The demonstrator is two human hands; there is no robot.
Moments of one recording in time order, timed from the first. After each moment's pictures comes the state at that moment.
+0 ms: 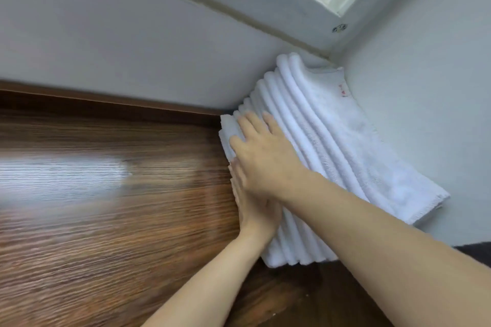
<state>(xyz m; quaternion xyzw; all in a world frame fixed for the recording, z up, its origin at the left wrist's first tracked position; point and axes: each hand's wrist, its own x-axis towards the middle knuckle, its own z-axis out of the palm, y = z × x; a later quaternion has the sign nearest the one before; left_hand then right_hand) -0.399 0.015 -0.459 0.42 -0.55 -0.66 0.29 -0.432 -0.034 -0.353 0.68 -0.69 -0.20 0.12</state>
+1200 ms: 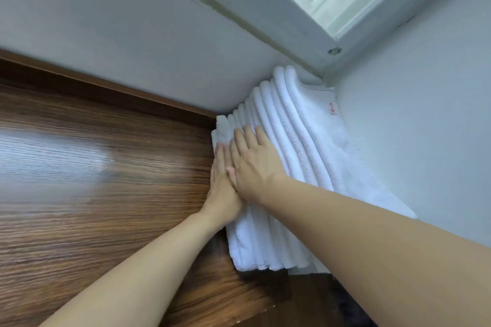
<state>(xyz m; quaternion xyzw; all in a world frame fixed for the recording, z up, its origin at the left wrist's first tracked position) -0.409 -0.027 -0.486 0.34 -0.63 -0.61 0.35 -0.443 -0.040 -0.358 0.60 -0.60 -0.50 0.17</state>
